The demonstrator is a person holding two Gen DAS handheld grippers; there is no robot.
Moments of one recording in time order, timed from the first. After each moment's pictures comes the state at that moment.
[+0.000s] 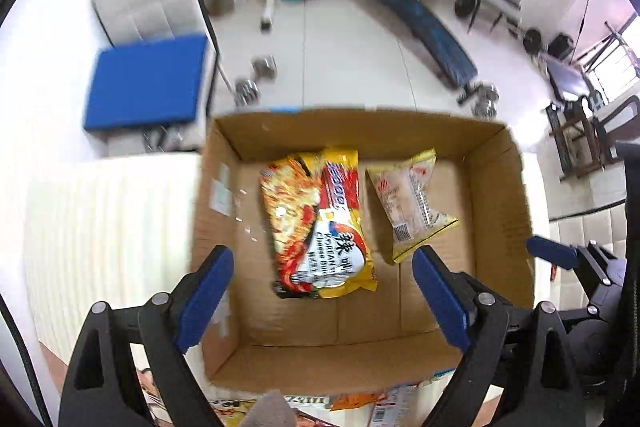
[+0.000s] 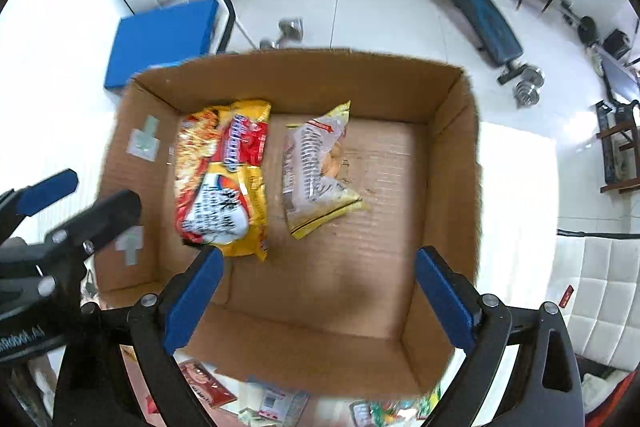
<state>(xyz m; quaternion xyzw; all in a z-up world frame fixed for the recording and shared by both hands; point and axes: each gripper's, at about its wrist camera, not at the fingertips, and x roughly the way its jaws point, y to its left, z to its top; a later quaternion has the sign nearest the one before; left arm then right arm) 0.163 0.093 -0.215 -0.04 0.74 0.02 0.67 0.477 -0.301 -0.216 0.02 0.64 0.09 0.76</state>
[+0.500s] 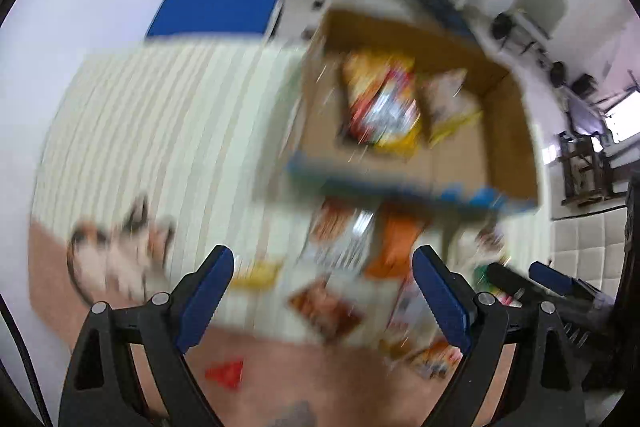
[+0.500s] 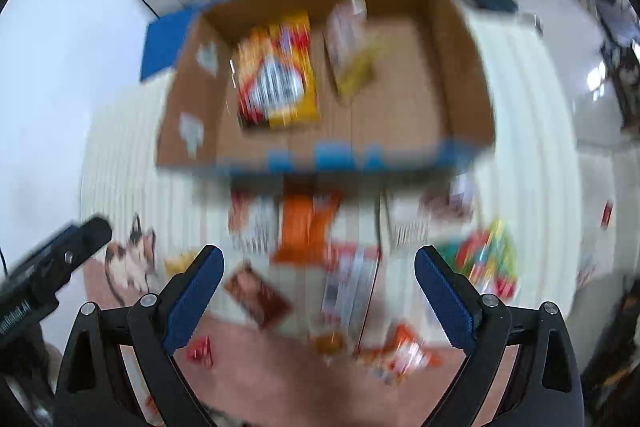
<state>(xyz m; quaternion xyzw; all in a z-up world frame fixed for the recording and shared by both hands) -0.013 0.130 -0.150 -0.11 0.76 0.11 0.63 0.333 -0.291 -0.227 0.11 0.68 0.09 0.72</state>
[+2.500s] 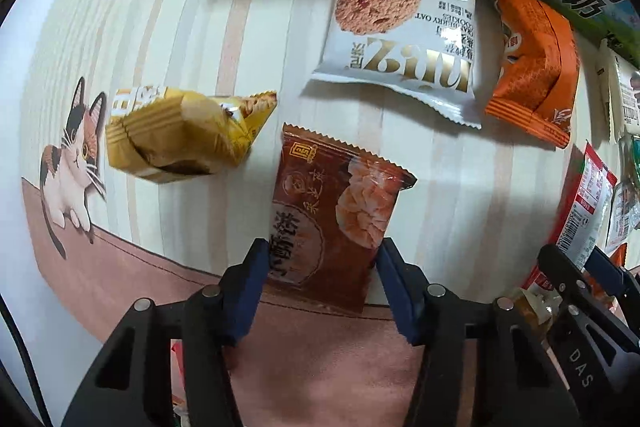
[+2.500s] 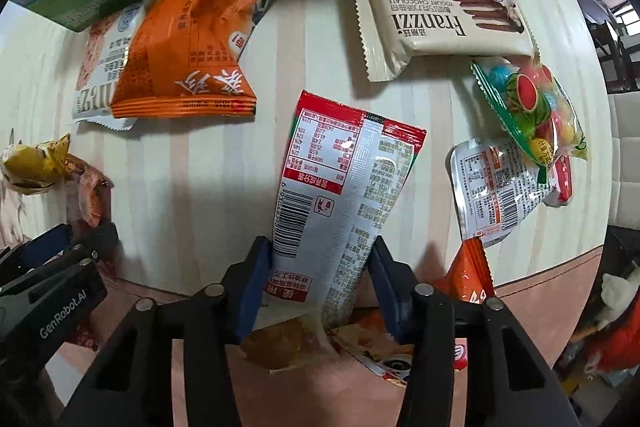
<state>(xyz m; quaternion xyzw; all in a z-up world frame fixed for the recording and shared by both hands) -0.115 0.086 -0.298 -0.02 0.86 0.12 0.49 0.182 -0.248 -0.394 -0.03 0.78 -0.02 0.63</state>
